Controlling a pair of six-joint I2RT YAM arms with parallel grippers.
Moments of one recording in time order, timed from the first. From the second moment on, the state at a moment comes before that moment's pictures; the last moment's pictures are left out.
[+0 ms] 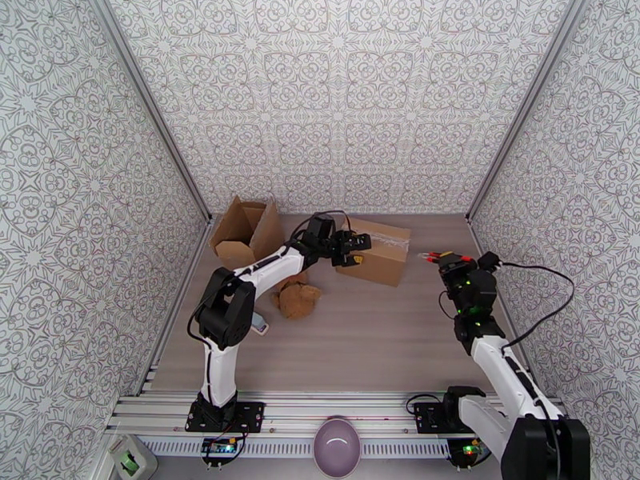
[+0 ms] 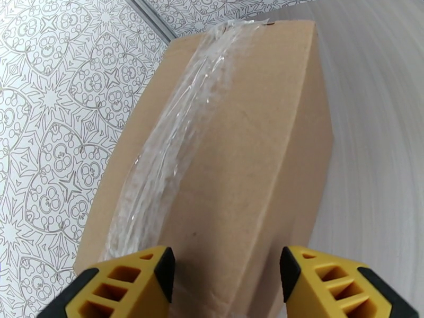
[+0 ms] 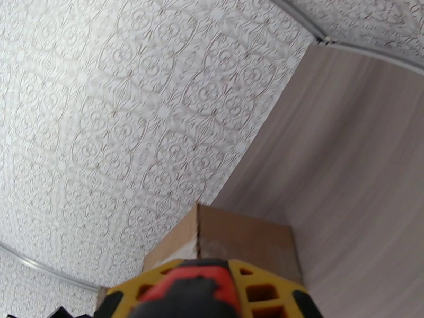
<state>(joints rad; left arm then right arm) -0.55 2.03 1.58 -0.12 0.50 0.87 -0.06 1.00 0.50 0.33 -0.03 1.09</state>
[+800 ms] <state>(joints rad) -0.54 1.95 1.55 -0.12 0.49 0.81 -0.21 1.51 0.63 0.08 -0.32 0.97</state>
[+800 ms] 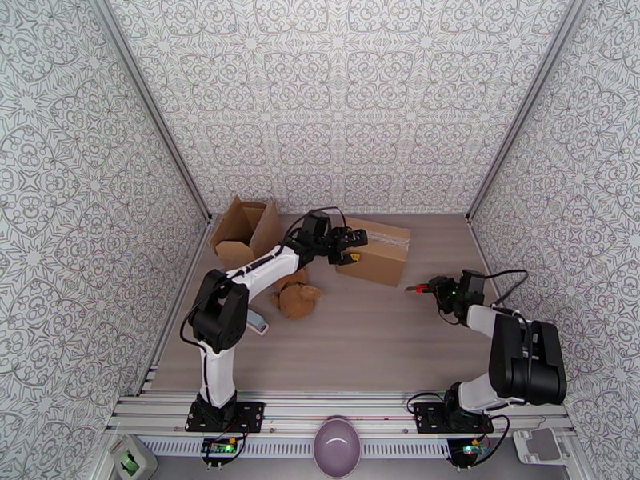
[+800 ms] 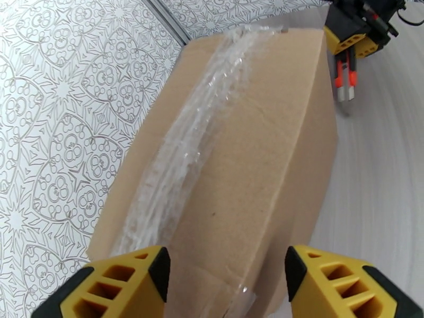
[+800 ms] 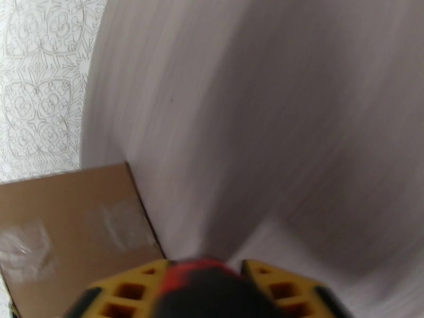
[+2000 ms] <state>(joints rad) -0.54 1.99 1.40 -0.03 0.59 -0.02 0.06 2.10 1.85 -0.43 -0.52 0.22</state>
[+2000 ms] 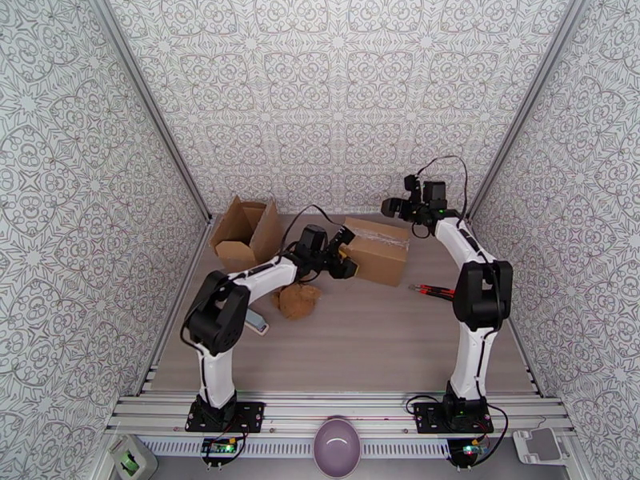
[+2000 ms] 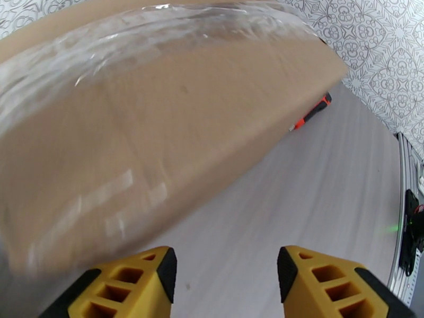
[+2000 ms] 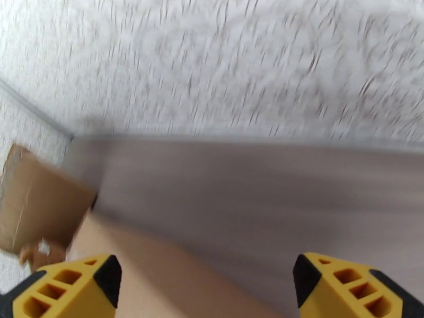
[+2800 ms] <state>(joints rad) -0.50 2.13 2.07 -0.53 0.41 -0.09 0.24 1.72 1.40 -0.55 -0.39 0.46</state>
